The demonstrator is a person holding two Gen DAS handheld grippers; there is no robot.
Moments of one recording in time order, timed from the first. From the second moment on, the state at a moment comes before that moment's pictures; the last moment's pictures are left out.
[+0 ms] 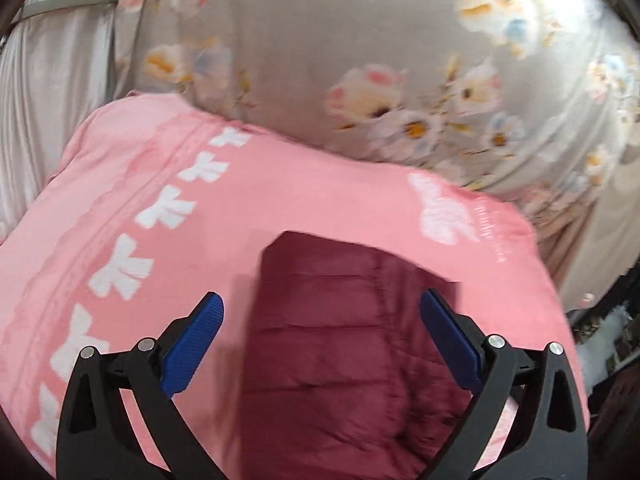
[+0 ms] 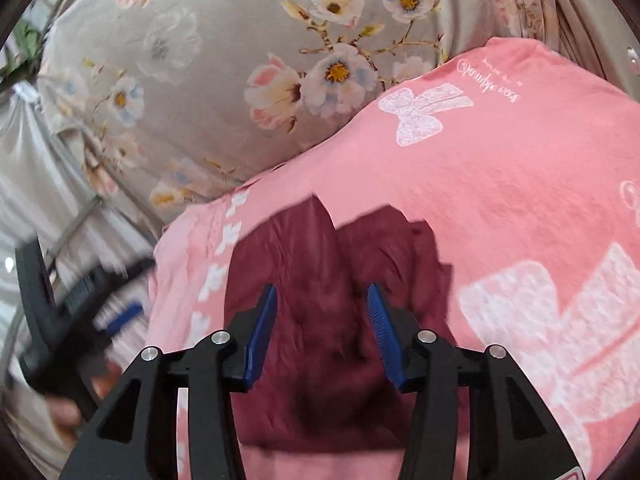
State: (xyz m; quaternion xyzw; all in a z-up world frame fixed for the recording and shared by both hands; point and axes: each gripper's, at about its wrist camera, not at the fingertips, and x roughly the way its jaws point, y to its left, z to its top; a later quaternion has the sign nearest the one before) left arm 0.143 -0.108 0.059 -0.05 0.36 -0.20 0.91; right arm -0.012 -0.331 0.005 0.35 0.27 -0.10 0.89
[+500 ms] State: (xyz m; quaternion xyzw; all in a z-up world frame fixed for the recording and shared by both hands) left arm 0.181 -0.146 0.002 0.00 0.42 -0.16 0.89; right arm 0.064 -0.372 -0.035 0.36 0.32 -0.17 0.86
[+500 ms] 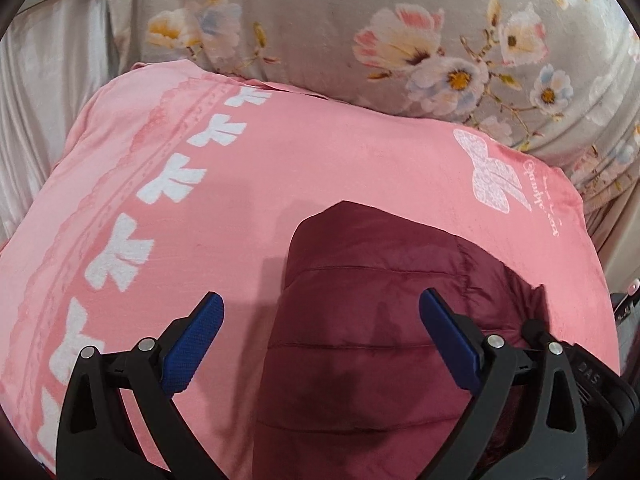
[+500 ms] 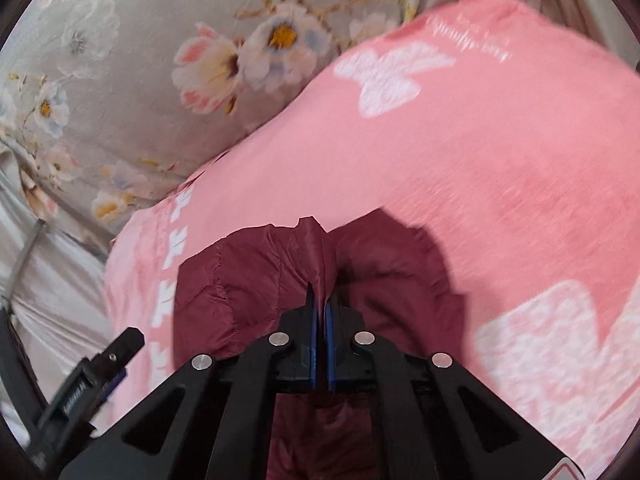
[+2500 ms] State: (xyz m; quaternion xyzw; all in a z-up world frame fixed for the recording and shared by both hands) left arm 0.118 -0.183 -0.073 0.11 0.37 -0.21 0.90; right arm -0.009 -0.357 -0.076 0.19 0.29 -0.17 0.92
